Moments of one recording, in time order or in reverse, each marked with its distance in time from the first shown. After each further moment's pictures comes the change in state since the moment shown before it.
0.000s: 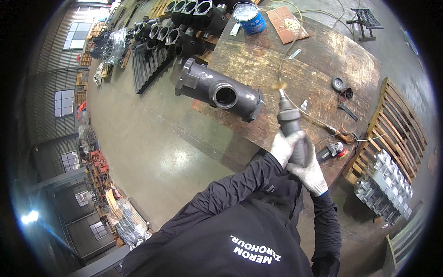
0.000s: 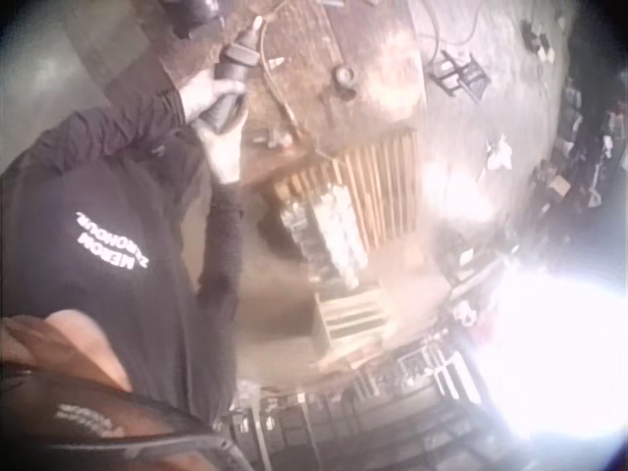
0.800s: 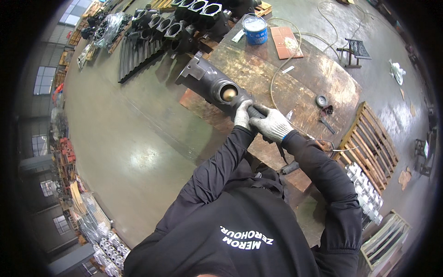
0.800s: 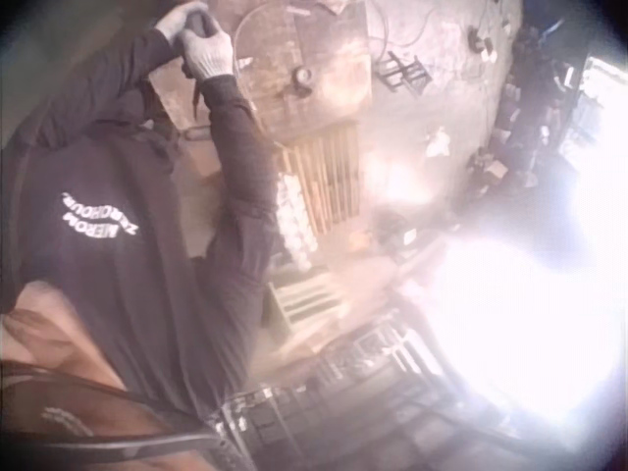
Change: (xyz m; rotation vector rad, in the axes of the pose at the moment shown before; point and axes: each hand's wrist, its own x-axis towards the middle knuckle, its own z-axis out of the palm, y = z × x) left_hand 0.075 0.069 -0.097 -0.700 0.161 -0.161; right_hand 0.079 -0.137 0.119 -0.511 -0.225 0.142
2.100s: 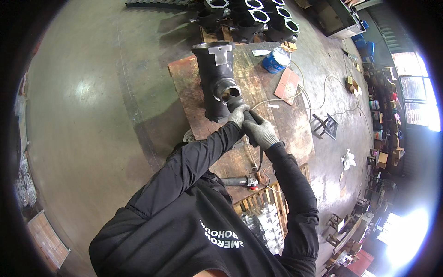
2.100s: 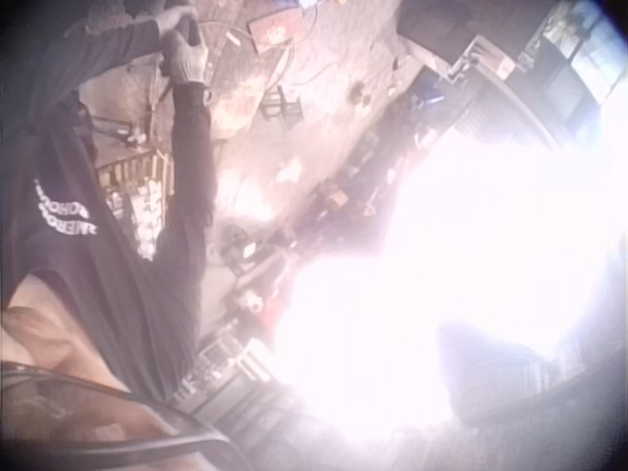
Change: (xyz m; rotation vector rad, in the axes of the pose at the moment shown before) left_hand 0.039 0.008 0.017 -0.359 -0.111 -0.019; right_hand 0.042 -0.042 0.017 -0.288 -0.051 0.039
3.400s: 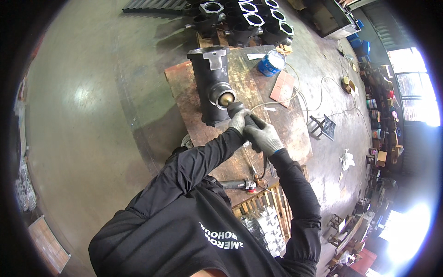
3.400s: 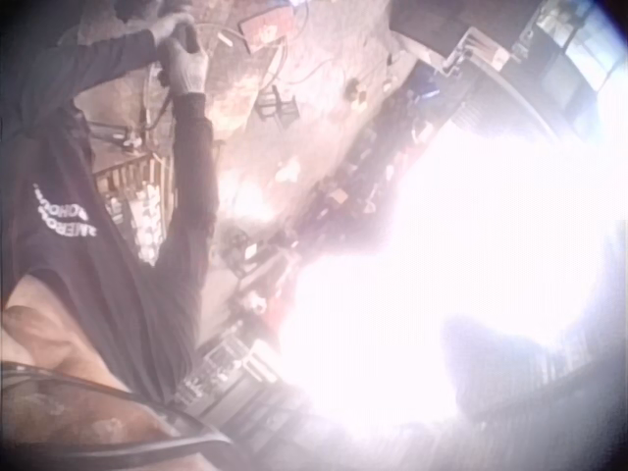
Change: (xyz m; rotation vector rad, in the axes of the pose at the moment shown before) left_hand -0.016 -0.015 0.015 -0.099 -0.114 0.027; right_hand -0.029 -0.017 -0.016 -0.010 0.028 -0.010
